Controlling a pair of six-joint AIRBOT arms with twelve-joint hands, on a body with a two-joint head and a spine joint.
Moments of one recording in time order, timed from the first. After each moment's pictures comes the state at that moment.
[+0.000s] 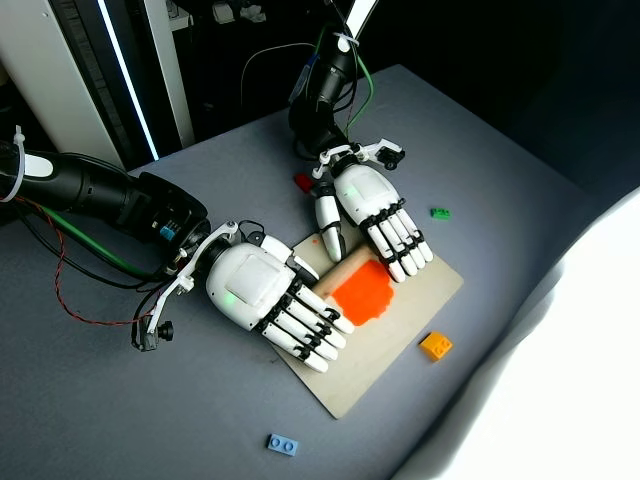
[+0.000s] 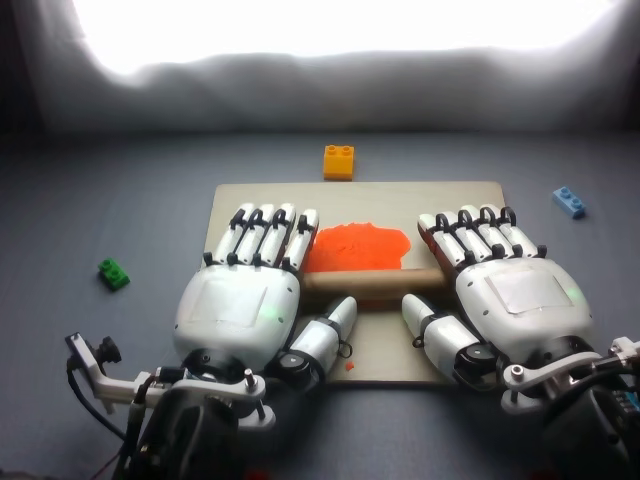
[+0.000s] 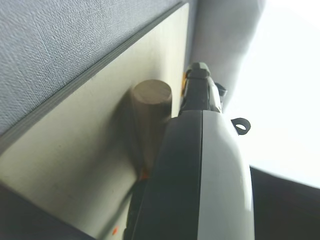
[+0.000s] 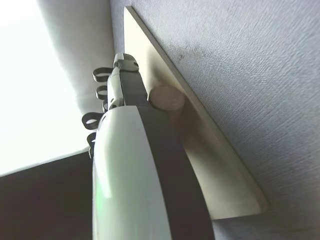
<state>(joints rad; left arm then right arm) 0.79 -1.51 1.16 -0.81 -1.24 1.63 -0.79 -1.49 1.12 0.89 1.18 -1.58</state>
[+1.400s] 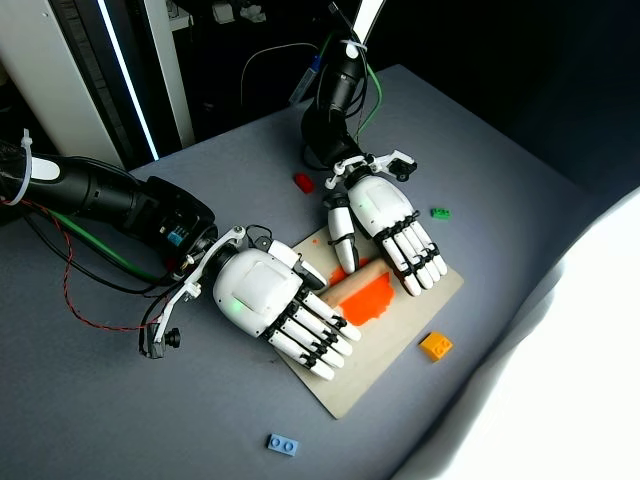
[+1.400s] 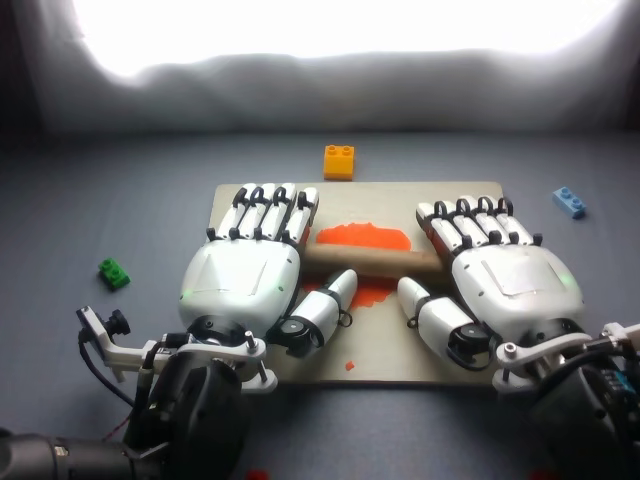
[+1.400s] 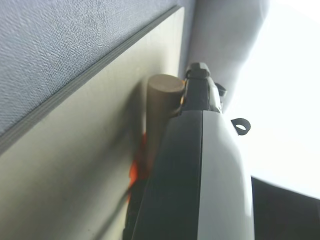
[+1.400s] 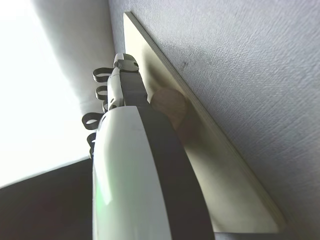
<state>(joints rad) 0.75 -1.53 1.26 -0.81 -1.16 1.57 -0.76 -1.50 1.16 0.92 1.15 -1.54</state>
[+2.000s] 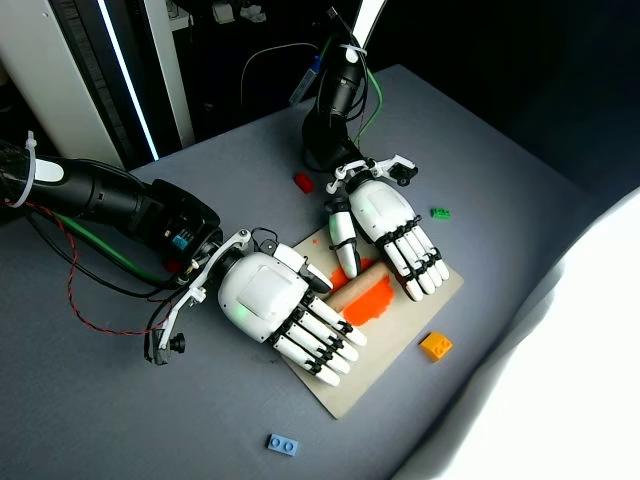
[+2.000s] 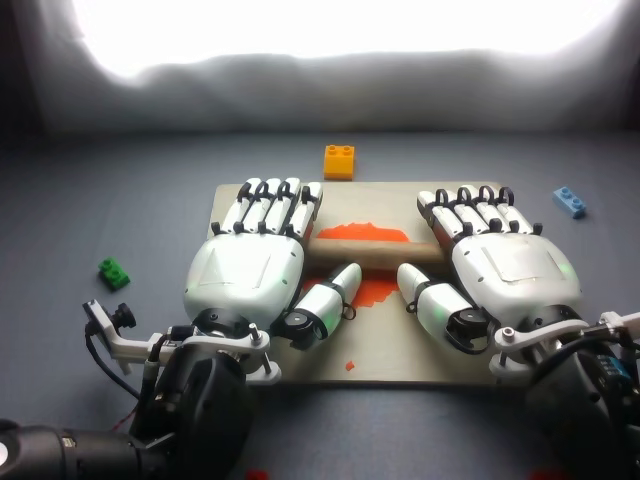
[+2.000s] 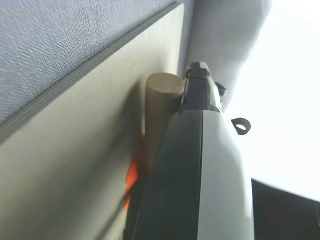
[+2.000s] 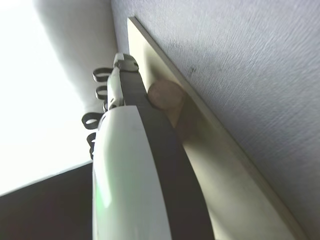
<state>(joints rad) 0.74 -1.54 1.30 -0.80 -1.14 1.55 -0.74 -1.52 1.20 0.94 1.13 -1.52</state>
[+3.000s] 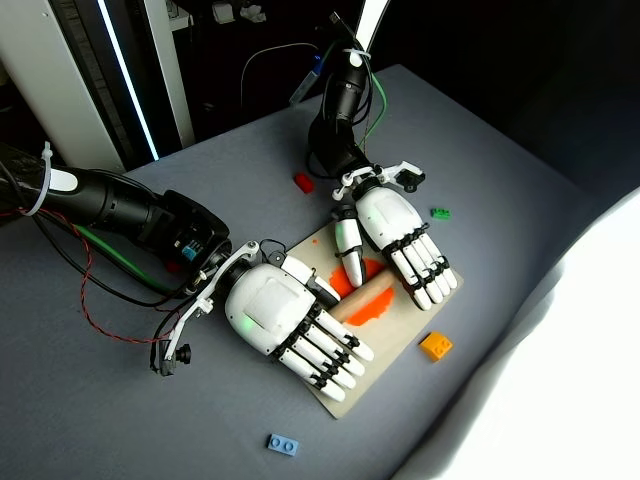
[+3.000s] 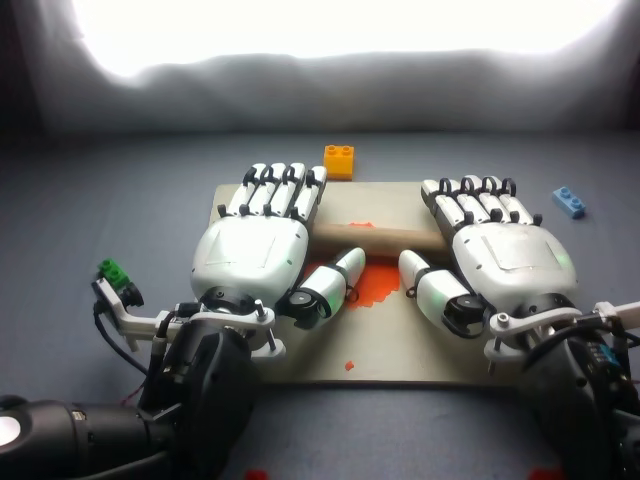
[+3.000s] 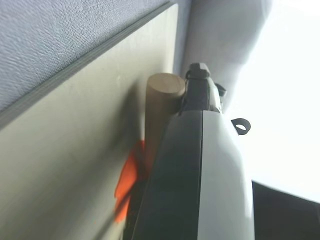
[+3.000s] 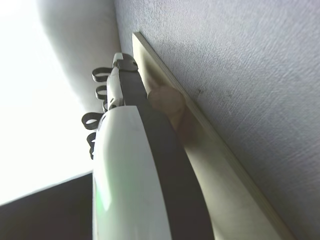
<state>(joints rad) 0.70 -1.56 1.36 -0.79 -1.08 1.54 -0.73 -1.55 1.27 0.95 1.12 -1.49</state>
